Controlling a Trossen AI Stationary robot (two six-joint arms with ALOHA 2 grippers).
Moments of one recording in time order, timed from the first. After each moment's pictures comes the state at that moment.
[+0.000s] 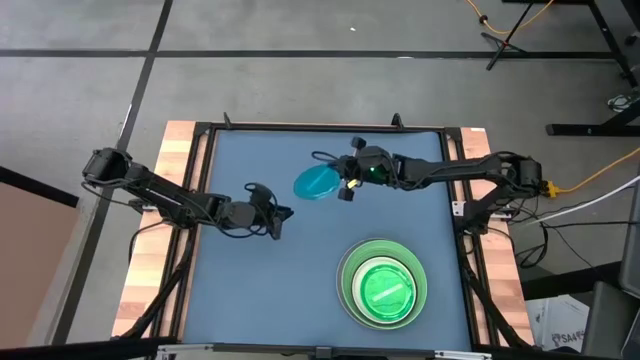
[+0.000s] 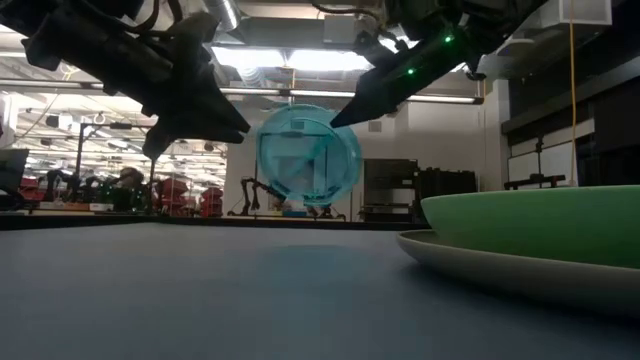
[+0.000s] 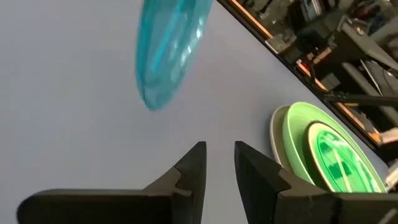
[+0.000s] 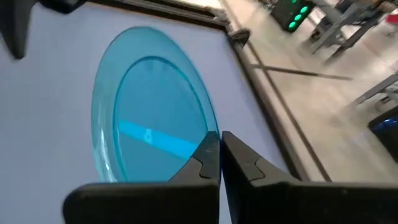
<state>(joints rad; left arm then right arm) -0.21 1.24 0.44 0.32 -0.53 -0.88 -0.19 1.57 0.97 0.15 0.19 -0.29</state>
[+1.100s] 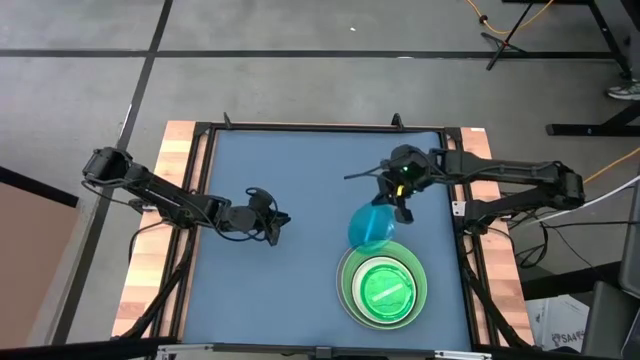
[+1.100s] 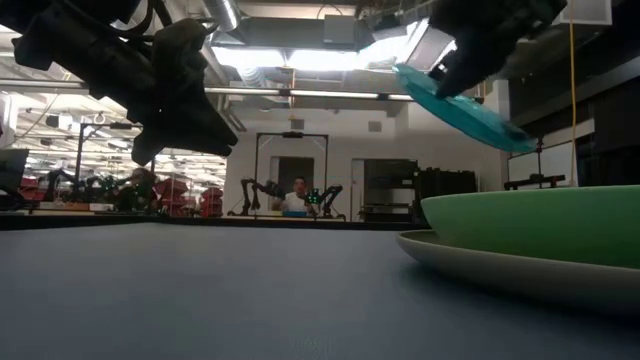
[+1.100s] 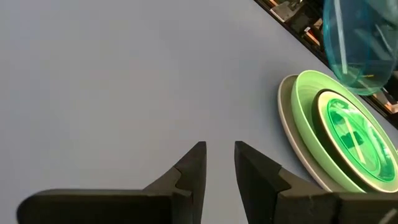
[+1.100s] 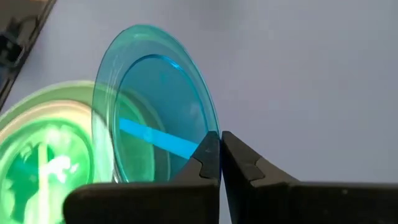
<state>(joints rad) -0.25 1.24 0.44 0.23 -0.49 -0.88 -0.19 1.19 0.97 -0.63 -0.34 -0.23</state>
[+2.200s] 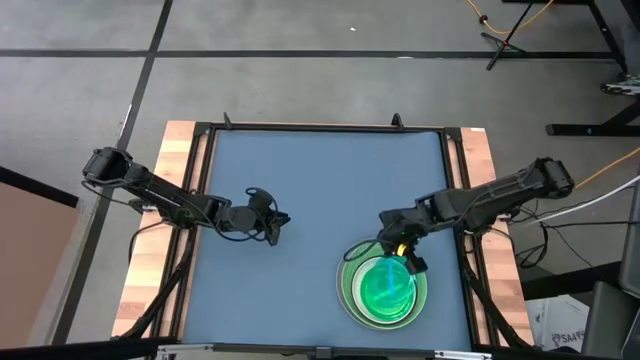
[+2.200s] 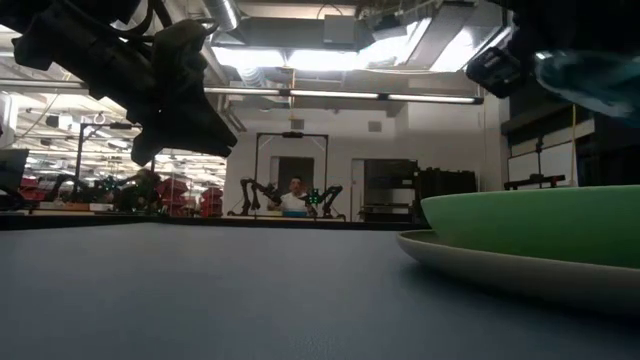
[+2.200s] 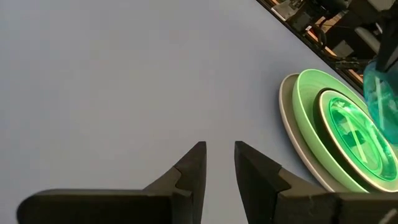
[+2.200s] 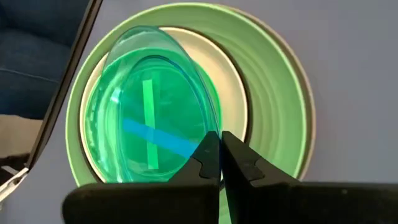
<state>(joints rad) -0.25 1.24 0.44 0.22 -0.49 -0.88 0.27 1.30 0.97 -0.73 -0.27 0.00</state>
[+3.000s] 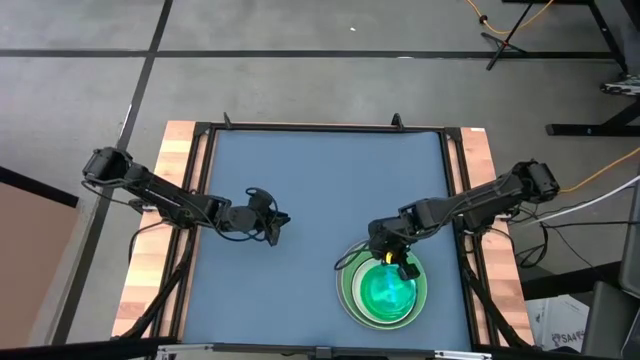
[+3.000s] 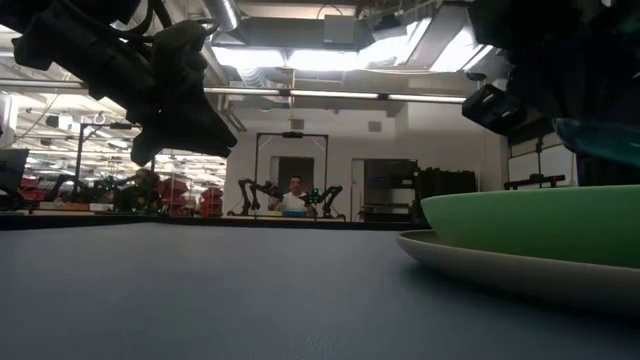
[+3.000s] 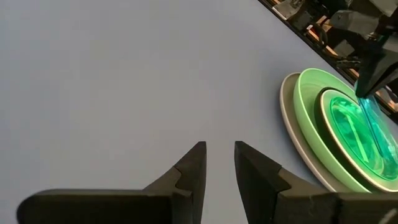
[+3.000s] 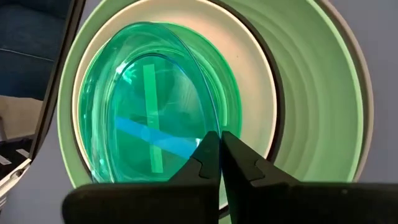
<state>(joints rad) -0.25 1.24 0.44 0.22 -0.49 -0.88 0.28 1.47 0.97 -0.69 -0.35 0.00</state>
